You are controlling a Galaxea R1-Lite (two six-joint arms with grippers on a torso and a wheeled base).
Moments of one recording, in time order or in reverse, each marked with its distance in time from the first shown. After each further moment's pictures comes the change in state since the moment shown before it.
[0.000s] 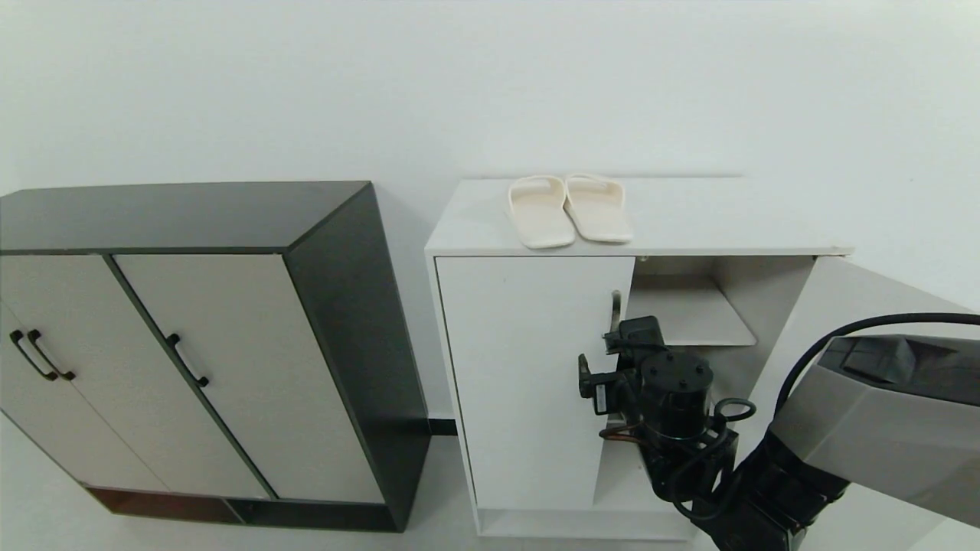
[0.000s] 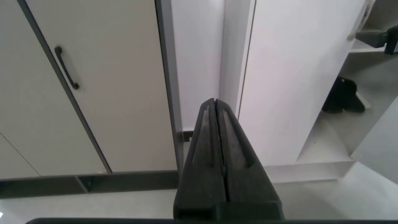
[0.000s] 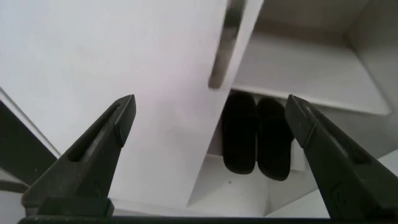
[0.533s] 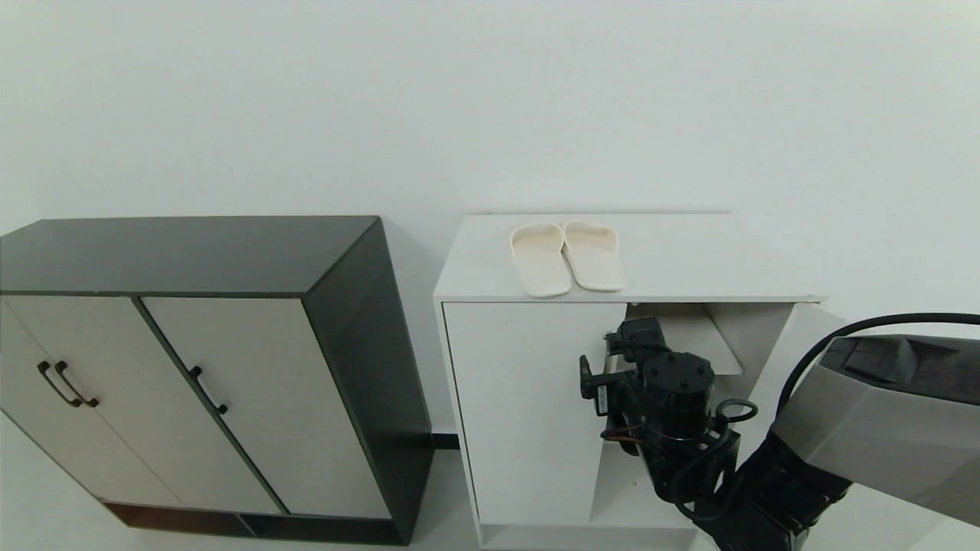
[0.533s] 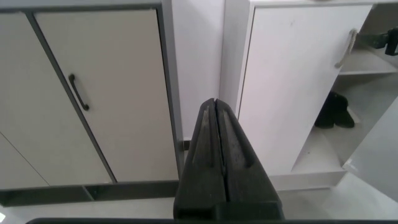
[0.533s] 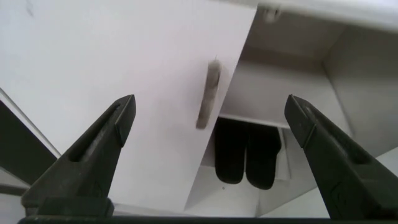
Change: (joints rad) left arm 0.000 0.000 0.000 0.000 -0.001 0.000; right arm 0.000 -0.003 0.008 0.000 0.001 0.000
